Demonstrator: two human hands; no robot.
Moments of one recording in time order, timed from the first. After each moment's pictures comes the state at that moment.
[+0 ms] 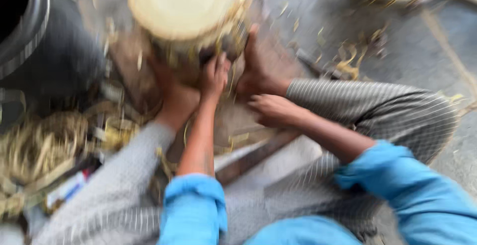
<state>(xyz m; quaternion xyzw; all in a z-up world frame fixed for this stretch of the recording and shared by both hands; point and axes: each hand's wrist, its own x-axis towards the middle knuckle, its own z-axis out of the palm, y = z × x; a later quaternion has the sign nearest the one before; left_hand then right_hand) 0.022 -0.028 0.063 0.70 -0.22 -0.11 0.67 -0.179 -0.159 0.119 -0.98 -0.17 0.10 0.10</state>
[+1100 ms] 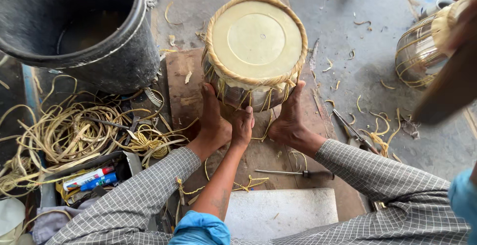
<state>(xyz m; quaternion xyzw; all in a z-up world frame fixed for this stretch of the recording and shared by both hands) -0.011 0.008 0.063 0.65 -0.19 0.01 0.73 -0.134 -0.243 0.392 -0.92 -0.06 -0.21 0.32</state>
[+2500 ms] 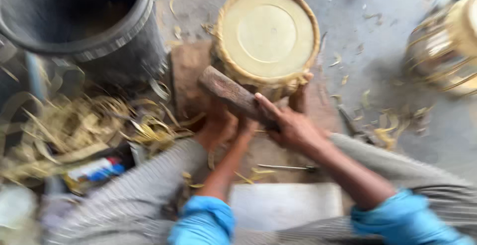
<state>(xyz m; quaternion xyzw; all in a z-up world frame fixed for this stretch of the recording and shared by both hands) 0.015 -0.012 -0.037 0.70 -0.13 -0.03 0.70 -0.106 -0.111 0.260 -0.97 -0.02 0.08 0.24</state>
